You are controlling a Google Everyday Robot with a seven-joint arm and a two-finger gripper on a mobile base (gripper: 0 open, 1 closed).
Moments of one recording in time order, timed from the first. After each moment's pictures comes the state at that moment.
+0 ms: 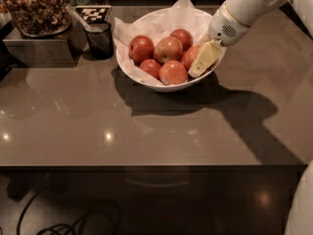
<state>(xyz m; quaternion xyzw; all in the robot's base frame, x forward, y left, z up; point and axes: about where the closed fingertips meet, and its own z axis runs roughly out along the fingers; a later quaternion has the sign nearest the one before) 0.637 -0.128 0.903 -0.56 0.78 0.13 0.22</state>
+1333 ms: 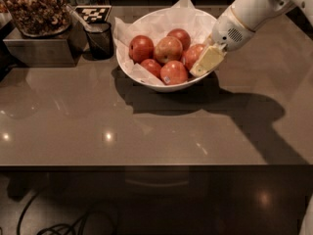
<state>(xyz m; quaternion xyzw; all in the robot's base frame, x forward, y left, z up) 0.617 -0.126 0.903 -0.57 0.77 0.17 0.23</state>
